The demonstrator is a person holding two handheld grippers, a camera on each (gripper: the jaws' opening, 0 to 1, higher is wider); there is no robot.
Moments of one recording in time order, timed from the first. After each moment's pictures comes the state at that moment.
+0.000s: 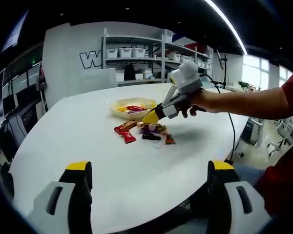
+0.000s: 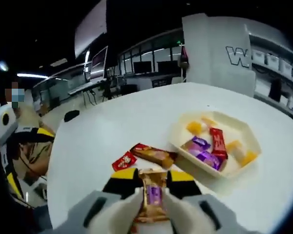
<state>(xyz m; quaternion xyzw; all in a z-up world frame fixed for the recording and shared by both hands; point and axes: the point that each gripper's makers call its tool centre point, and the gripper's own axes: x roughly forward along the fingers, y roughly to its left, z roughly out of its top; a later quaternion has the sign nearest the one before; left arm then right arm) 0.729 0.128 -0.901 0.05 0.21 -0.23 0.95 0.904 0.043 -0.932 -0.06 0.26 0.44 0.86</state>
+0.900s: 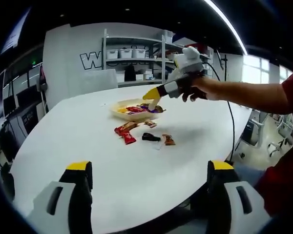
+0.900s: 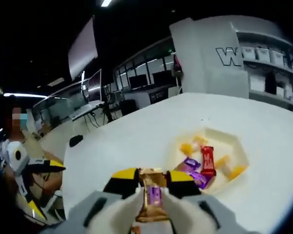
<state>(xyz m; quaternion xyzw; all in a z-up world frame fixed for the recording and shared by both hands) 0.729 0.127 -0.898 0.05 0.21 -0.23 0.95 0.921 0.031 -0.866 0.00 0.23 0.44 0.87</state>
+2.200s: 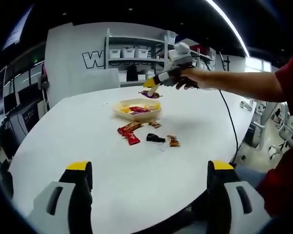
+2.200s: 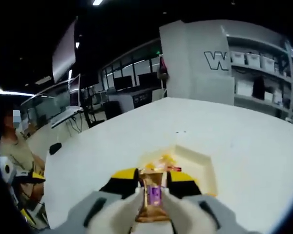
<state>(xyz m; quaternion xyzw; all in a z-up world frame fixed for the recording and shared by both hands) 0.741 0.134 -0.902 0.04 0.21 -0.22 0.95 0.995 0.009 -0.849 -0.02 0.22 0.37 0.90</state>
